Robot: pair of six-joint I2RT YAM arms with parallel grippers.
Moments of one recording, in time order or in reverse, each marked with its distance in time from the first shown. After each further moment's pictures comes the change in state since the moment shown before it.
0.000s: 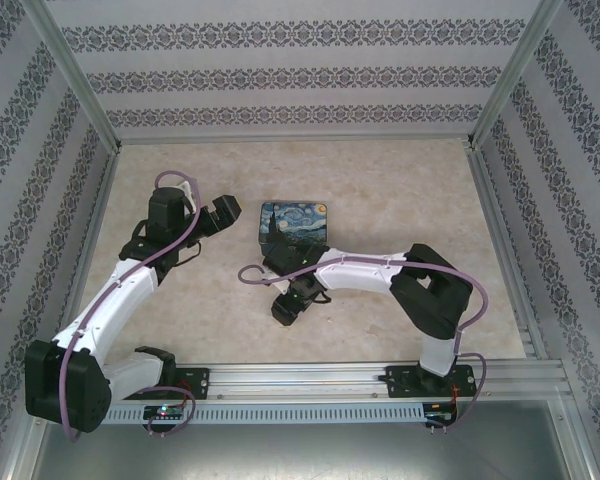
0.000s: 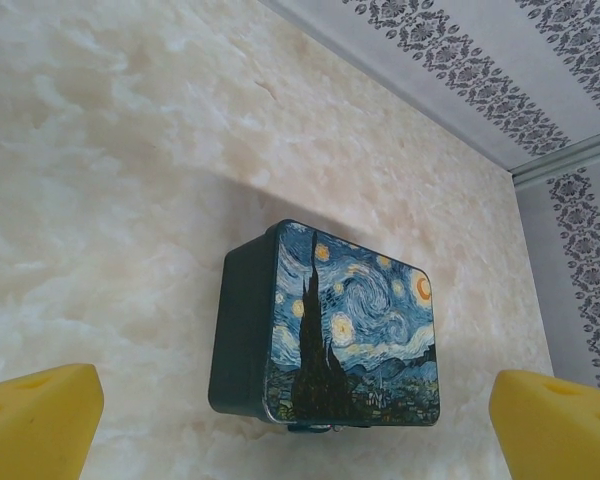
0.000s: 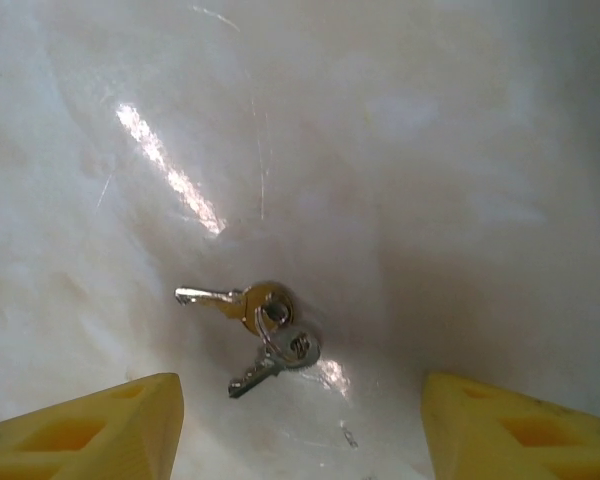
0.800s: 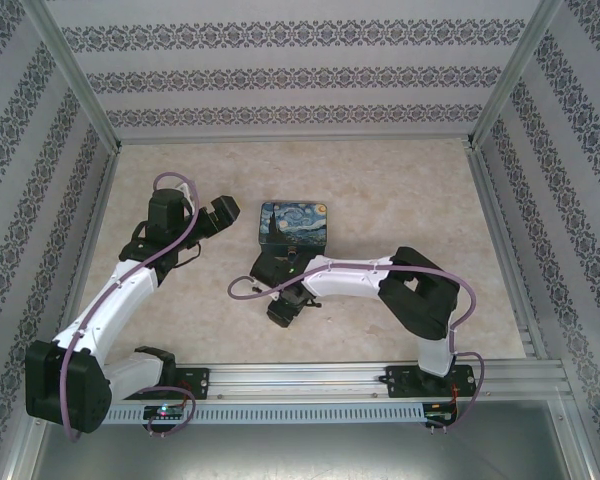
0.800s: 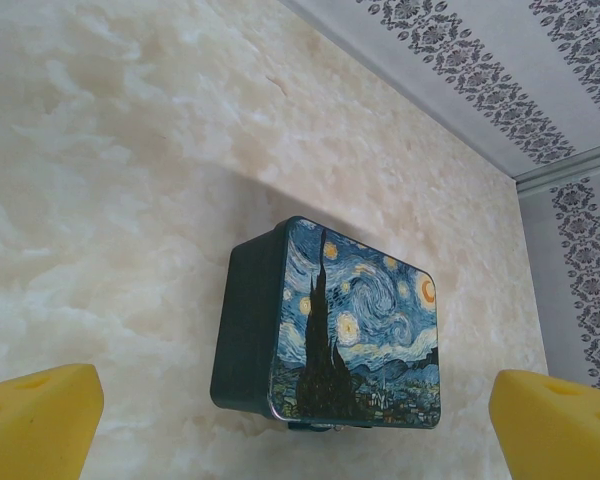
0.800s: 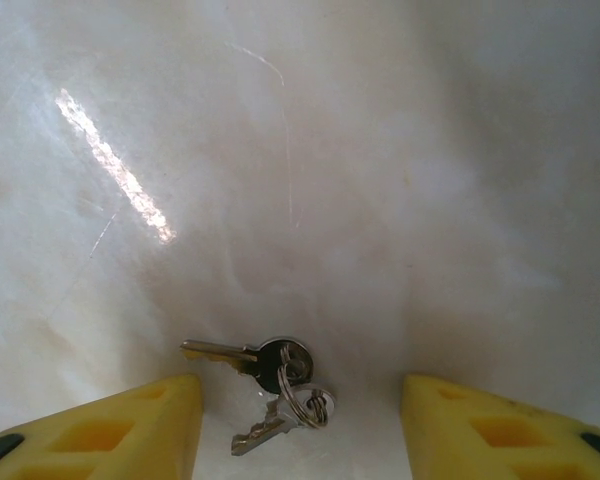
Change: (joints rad) left arm 0.006 -0.005 -0.015 0.002 -0.003 -0.031; right arm 0.076 0.056 0.050 -0.011 0.145 -0.029
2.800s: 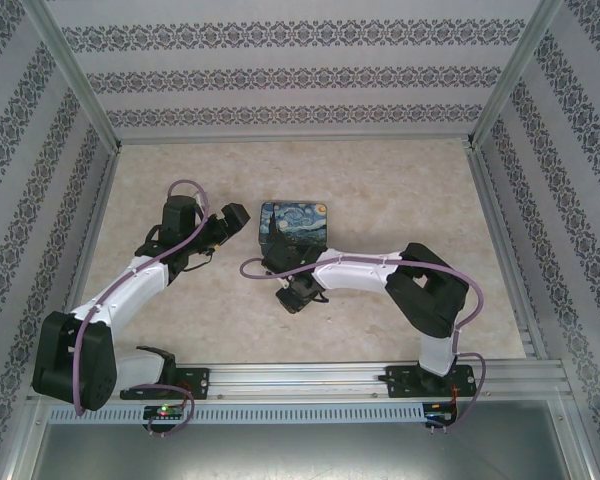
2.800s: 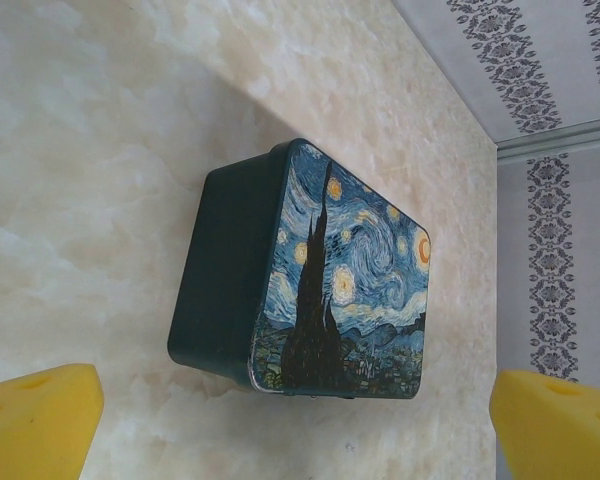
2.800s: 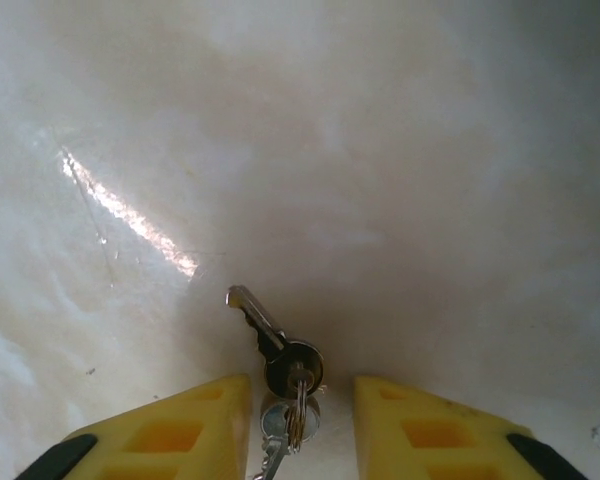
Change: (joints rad) left arm -0.022 0.119 -0.082 0.150 0.124 -0.156; right arm -0.073 -0.031 -0.050 0.033 0.015 0.173
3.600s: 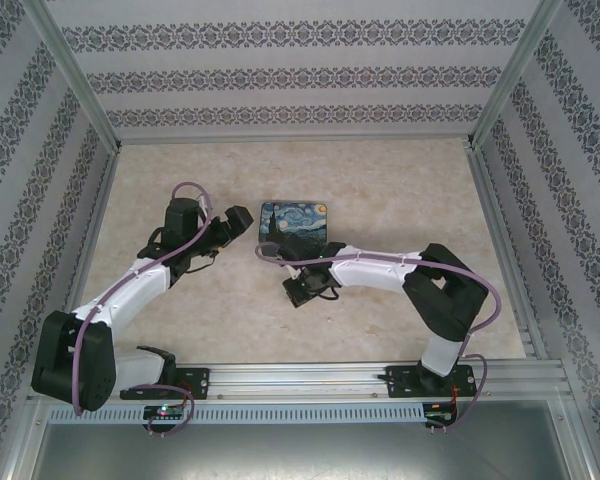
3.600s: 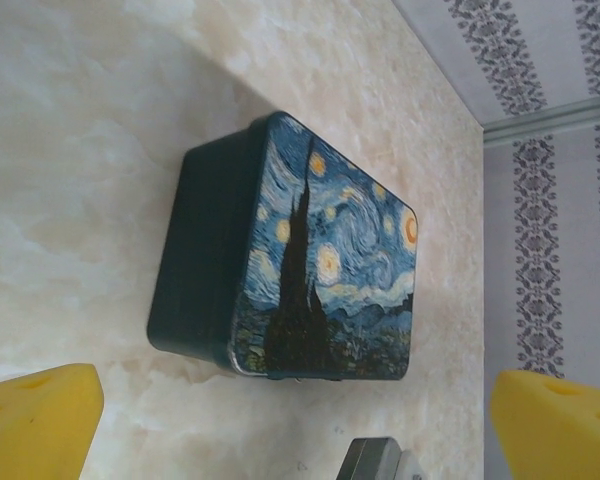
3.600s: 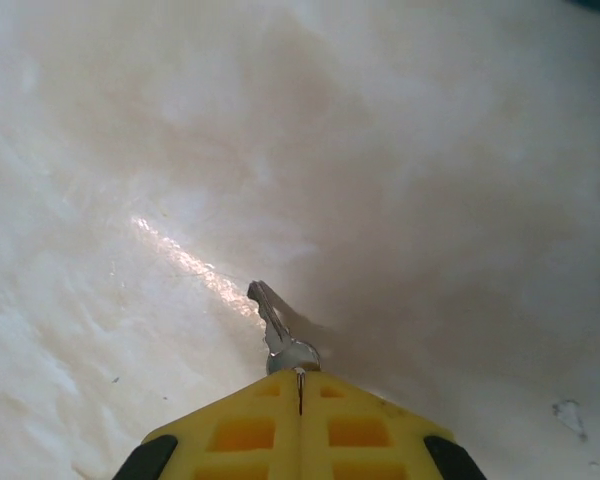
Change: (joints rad) left arm -0.028 0.004 -0.023 0.043 0.032 -0.015; right arm -0.086 -0.112 -0.102 0.120 -0.108 0.102
